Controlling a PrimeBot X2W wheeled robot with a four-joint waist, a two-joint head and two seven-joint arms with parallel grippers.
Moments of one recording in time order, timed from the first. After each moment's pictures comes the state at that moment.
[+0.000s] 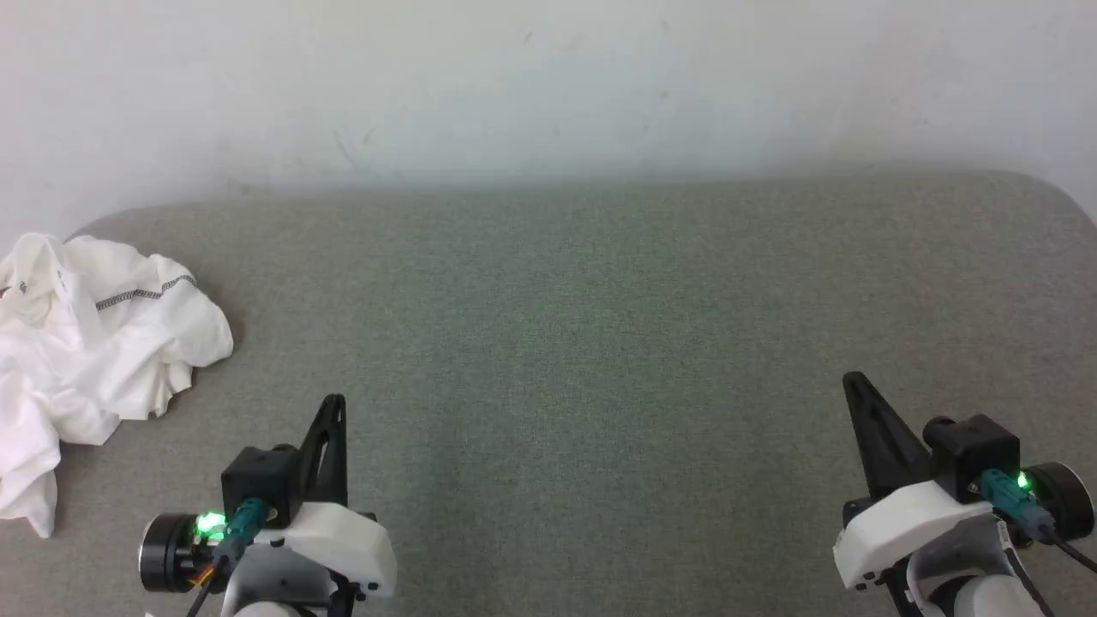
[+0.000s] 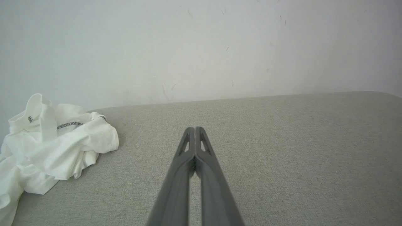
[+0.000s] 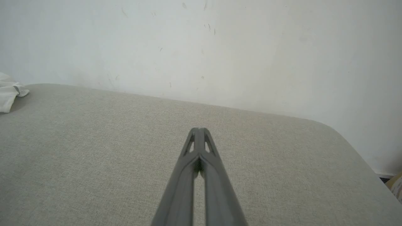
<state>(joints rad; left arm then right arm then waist) 0.01 0.05 0.00 0.00 0.00 0.00 0.00 0.01 -0.05 0.00 0.00 0.00 0.13 0.00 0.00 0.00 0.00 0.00</state>
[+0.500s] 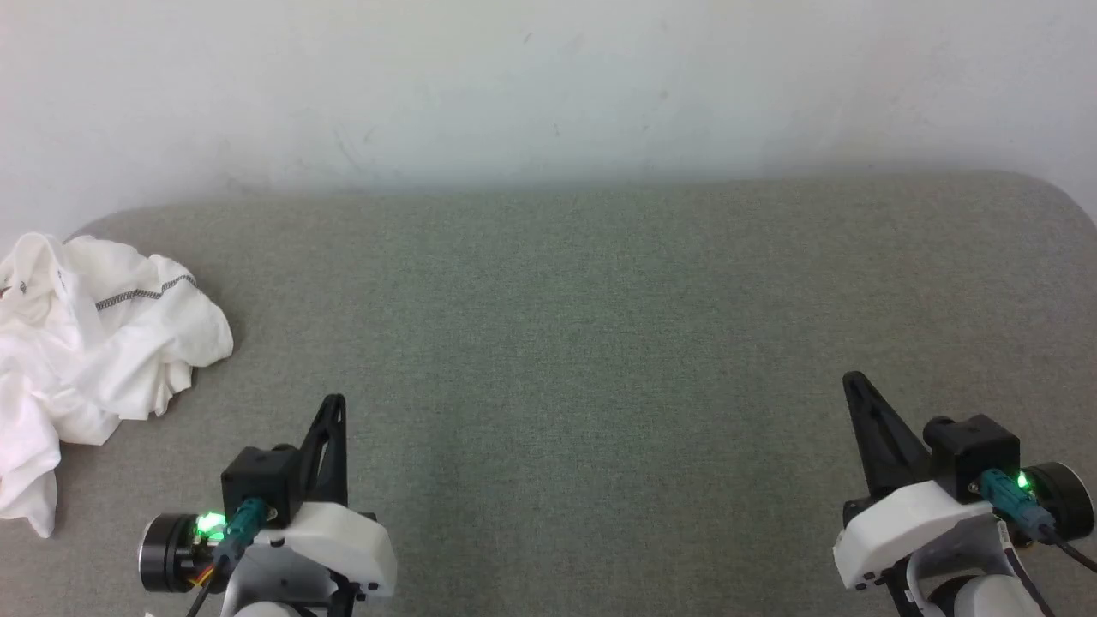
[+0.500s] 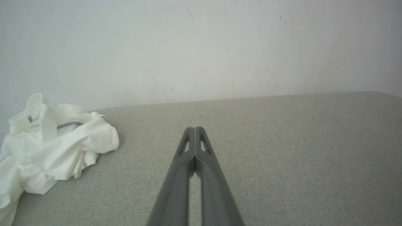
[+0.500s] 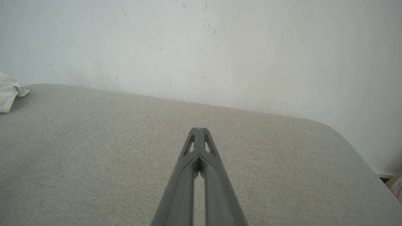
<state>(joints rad) 0.01 0.05 0.00 0.00 0.00 0.00 0.00 0.01 -0.05 0.00 0.00 0.00 0.13 0.00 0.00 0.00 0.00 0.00</state>
